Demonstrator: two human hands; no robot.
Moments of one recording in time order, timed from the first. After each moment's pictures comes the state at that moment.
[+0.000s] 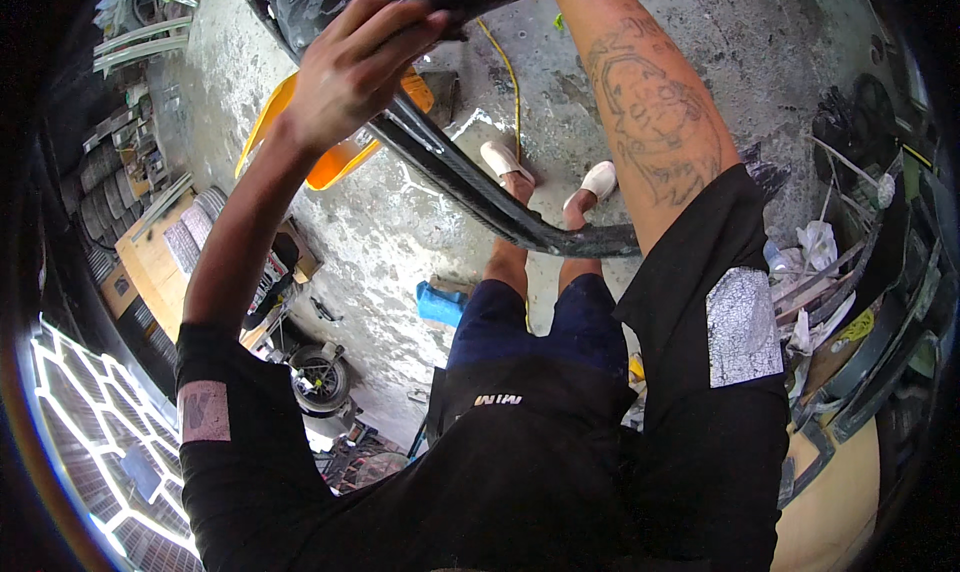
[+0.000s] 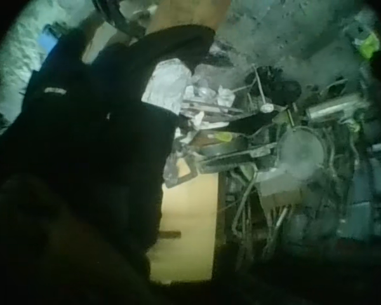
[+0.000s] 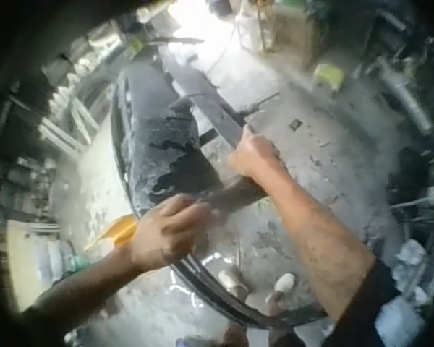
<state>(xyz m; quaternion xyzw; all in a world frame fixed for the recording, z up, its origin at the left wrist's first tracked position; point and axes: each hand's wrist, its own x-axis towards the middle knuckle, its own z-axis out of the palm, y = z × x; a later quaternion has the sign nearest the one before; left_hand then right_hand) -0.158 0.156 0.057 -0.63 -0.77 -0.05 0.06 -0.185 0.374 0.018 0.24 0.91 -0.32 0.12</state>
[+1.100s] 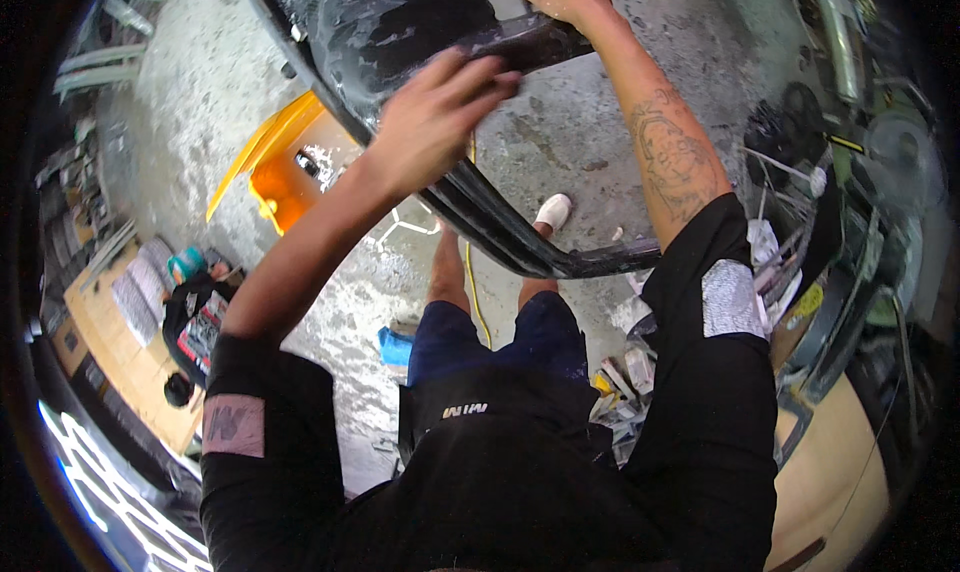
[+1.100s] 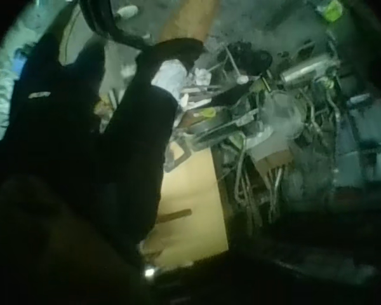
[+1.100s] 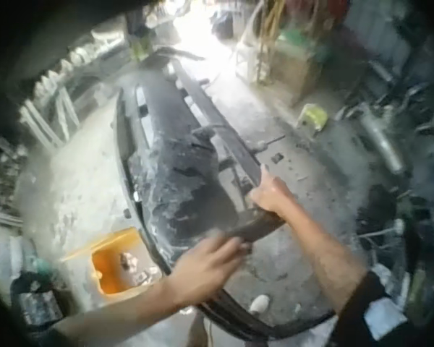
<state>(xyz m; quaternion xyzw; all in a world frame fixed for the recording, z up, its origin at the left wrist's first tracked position) -0.142 0.133 0.050 -0.56 -0.81 -0.19 0.02 -0.204 0.374 0.000 0.24 0.92 -0.29 0.13</state>
